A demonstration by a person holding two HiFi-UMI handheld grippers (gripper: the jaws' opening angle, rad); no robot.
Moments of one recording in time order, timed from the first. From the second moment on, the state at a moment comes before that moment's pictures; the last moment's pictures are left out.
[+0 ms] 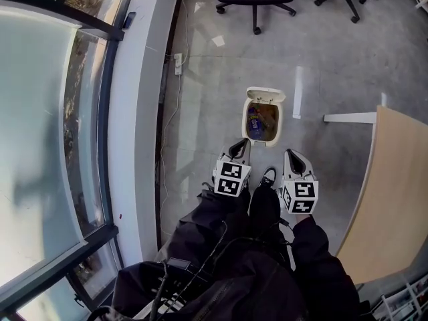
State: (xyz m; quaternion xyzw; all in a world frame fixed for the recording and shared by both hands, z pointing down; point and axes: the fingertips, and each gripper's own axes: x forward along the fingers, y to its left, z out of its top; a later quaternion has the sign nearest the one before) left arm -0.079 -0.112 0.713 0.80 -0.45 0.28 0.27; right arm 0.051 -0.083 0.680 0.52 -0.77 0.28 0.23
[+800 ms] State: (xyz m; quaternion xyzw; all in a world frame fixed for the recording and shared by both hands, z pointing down) left arm -0.045 -0.223 0.783 0.82 -0.44 0.32 0.19; right arm 0.086 -0.087 0.739 0.52 -0.76 0.31 0.24
